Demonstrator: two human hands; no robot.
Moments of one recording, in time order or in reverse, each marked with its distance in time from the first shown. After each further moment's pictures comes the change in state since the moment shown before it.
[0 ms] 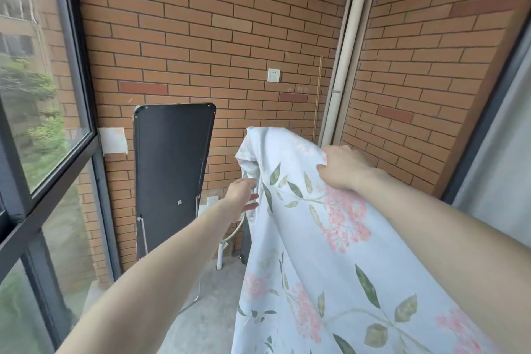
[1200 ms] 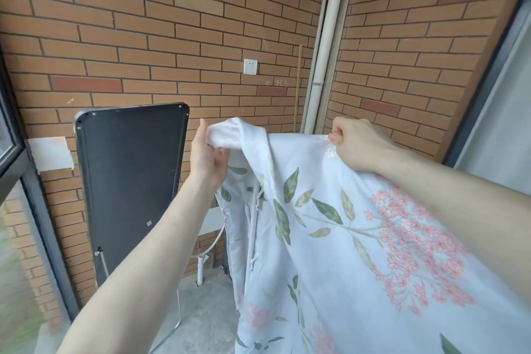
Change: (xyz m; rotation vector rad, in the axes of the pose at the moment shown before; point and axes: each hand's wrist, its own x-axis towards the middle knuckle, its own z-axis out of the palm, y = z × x) left_hand 0.146 0.105 -0.041 -0.832 -0.135 0.250; right_hand 0.122 -0.017 -0.006 0.127 0.193 0.051
